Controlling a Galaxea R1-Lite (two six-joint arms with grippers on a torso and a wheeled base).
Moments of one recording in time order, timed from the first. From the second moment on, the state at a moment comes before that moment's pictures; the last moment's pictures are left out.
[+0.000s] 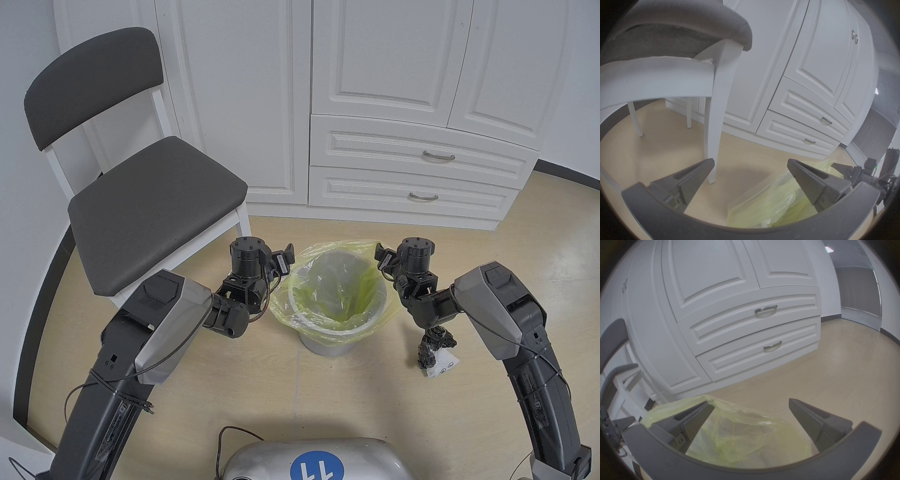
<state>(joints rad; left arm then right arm) -0.42 2.77 -1.89 -0.76 0.25 -0.36 0.30 2.76 -1.83 -0.80 -0.41 0.44</state>
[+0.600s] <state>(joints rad) -0.44 2.61 -1.43 -0.86 0.01 -0.27 0.31 2.81 -1.88 -0.81 -0.42 0.50</state>
